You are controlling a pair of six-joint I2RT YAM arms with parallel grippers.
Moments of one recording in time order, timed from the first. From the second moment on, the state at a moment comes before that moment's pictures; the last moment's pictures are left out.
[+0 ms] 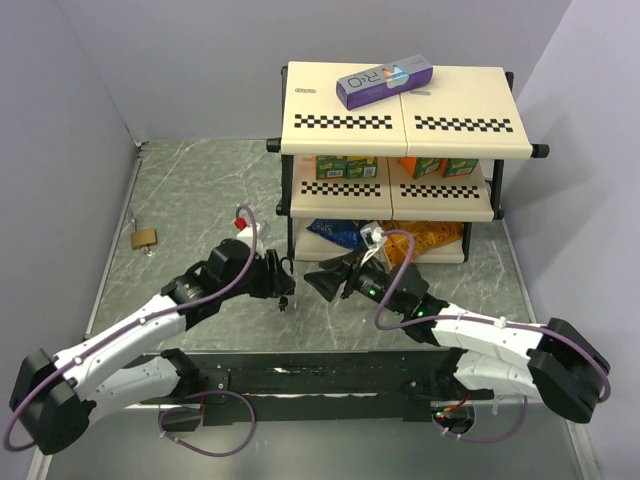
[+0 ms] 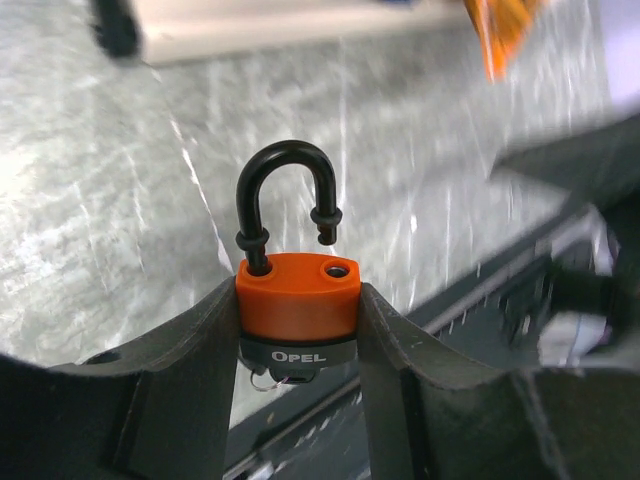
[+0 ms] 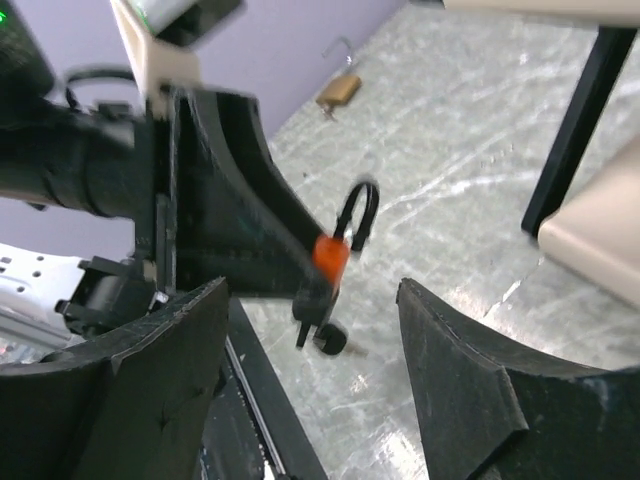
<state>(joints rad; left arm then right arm) -0.73 0.98 0.67 -0.26 0.04 -0.68 0.88 1.10 0.37 0.76 -0.09 0.59</state>
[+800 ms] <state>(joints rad) -0.71 0.76 0.62 -0.25 0.67 -0.39 0.83 1.07 0.57 0.47 -0.57 0.47</state>
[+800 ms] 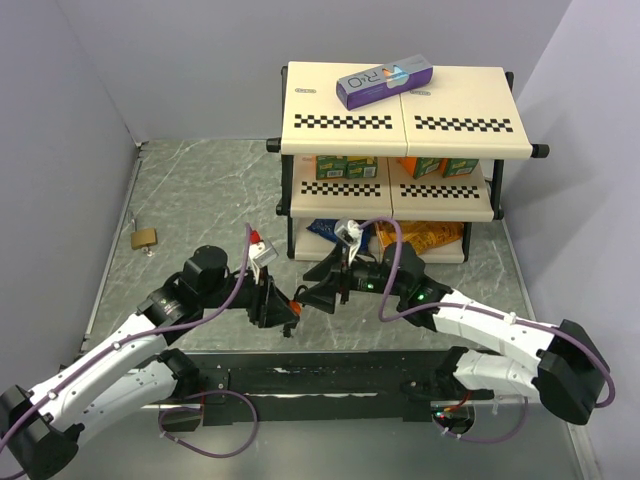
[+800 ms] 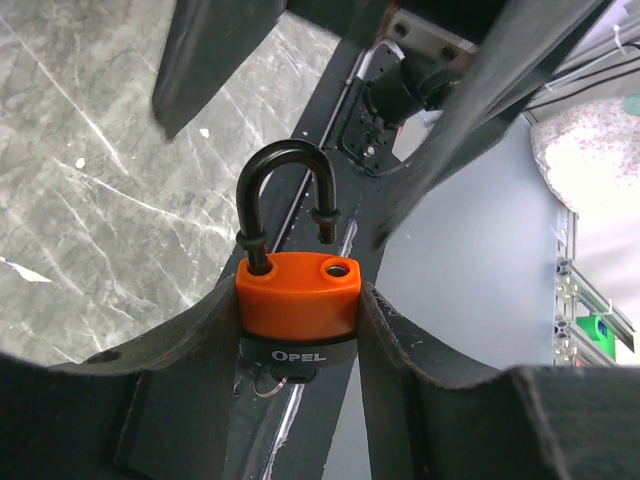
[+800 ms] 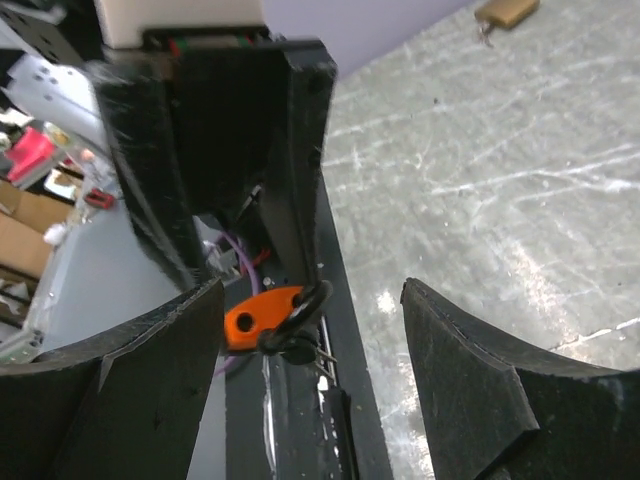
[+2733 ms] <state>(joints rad) -0.69 0.76 0.61 -0.33 0.41 -0.37 1.01 1.26 0.69 0.36 -0.02 0.92</state>
